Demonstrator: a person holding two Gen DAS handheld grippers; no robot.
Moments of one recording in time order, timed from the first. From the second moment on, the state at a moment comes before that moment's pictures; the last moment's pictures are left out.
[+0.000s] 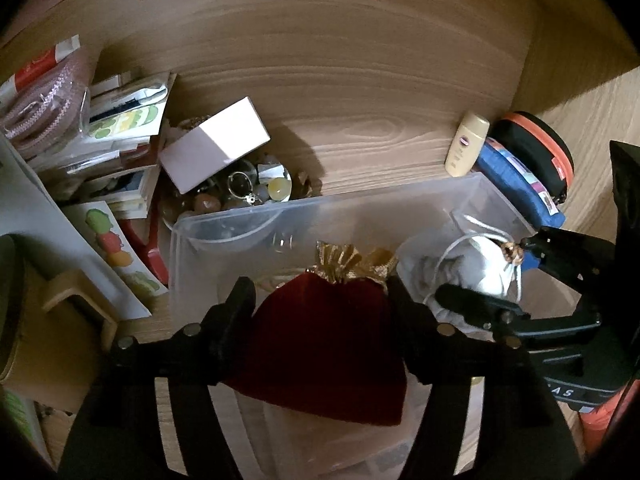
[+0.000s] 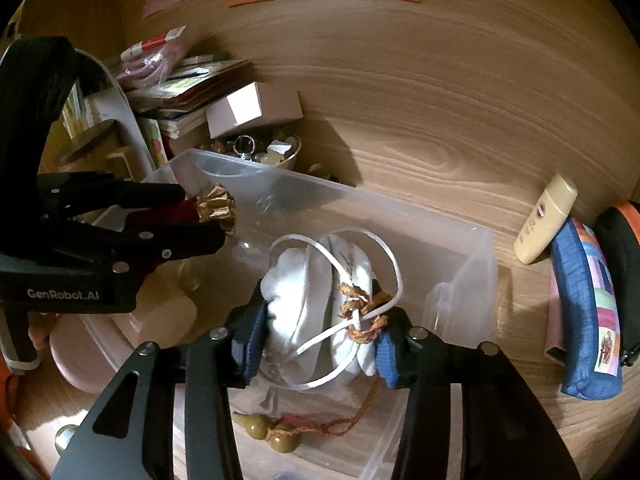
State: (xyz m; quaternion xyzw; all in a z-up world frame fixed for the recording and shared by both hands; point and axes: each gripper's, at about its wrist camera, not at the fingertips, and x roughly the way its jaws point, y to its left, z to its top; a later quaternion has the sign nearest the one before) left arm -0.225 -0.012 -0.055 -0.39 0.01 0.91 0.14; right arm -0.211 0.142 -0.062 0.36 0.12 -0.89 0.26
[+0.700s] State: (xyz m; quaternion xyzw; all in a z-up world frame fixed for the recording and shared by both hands) left arm -0.214 -0.019 -0.044 -0.37 -0.01 0.92 0.15; right arm -0.207 0.147 -0.055 0.34 0.11 -0.90 0.24
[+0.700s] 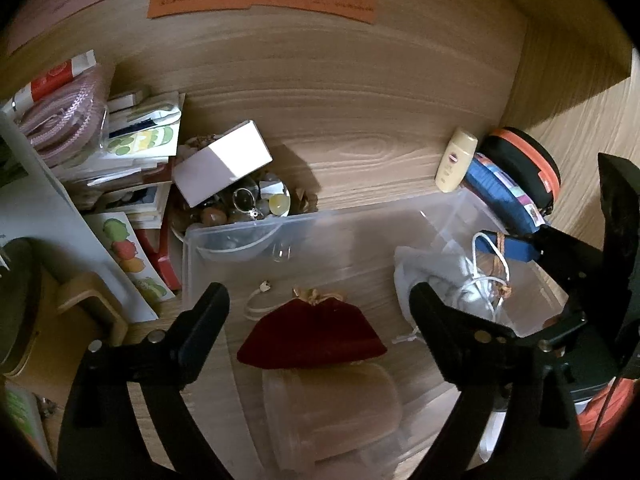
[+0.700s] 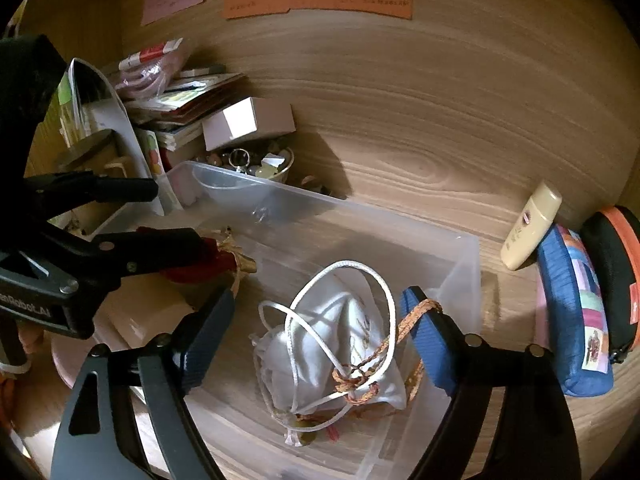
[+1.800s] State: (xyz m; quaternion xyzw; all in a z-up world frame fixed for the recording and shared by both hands) left arm -0.142 -0.025 -0.012 -0.33 0.00 0.93 0.15; right arm -0.126 0.163 -0.043 0.39 0.12 -0.88 0.25
